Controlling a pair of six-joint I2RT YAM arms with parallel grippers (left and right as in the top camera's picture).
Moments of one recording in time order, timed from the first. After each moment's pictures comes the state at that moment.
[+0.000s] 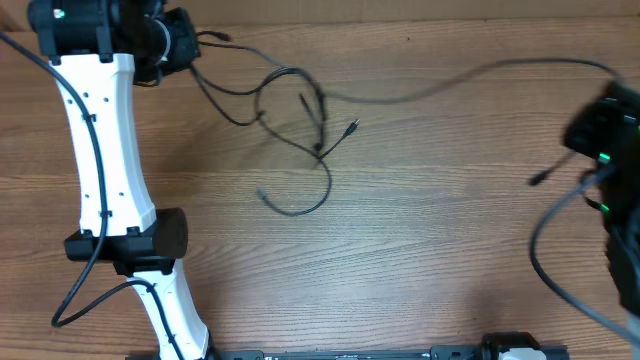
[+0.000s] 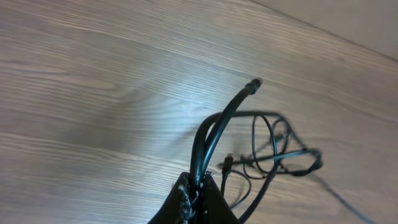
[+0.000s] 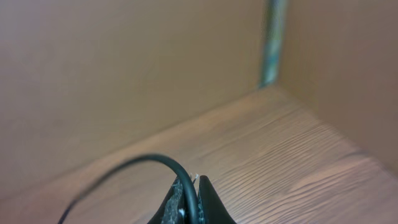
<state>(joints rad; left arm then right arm) 0.04 2.15 2.78 -1.69 0.16 -0.31 0.02 1.05 1.60 -0.93 0.38 0.31</state>
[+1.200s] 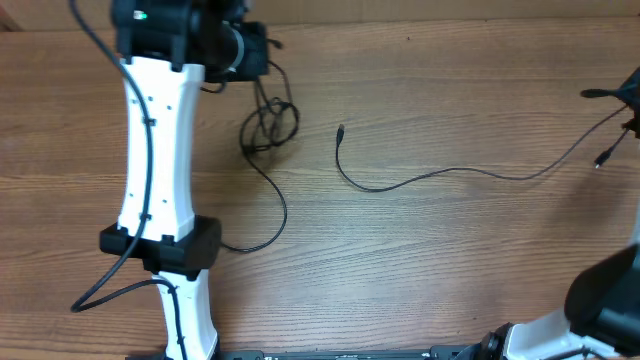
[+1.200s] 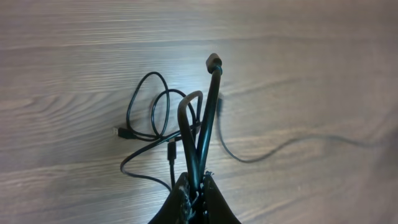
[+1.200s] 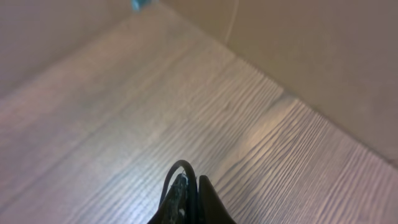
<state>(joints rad) -0.24 2.15 2.78 -1.69 0.17 -0.24 -0.45 1.75 1.62 -0.68 0.34 0.24</state>
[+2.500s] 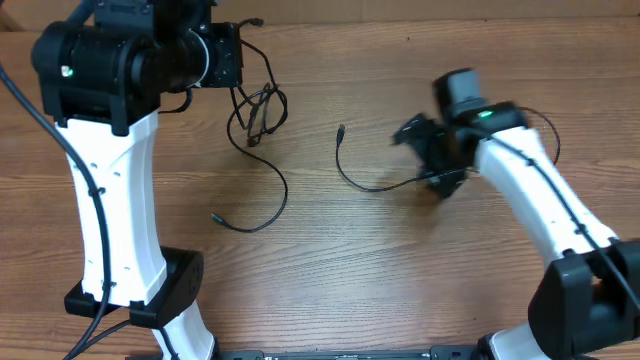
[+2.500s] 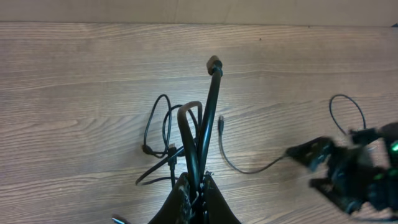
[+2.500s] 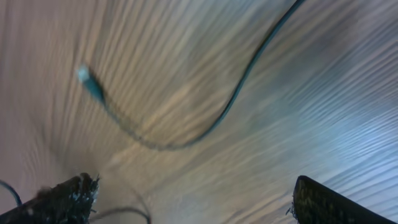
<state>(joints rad) -0.20 1.94 2.78 -1.69 0.14 -0.20 0.28 1.69 1.33 -0.94 -0.18 1.12</state>
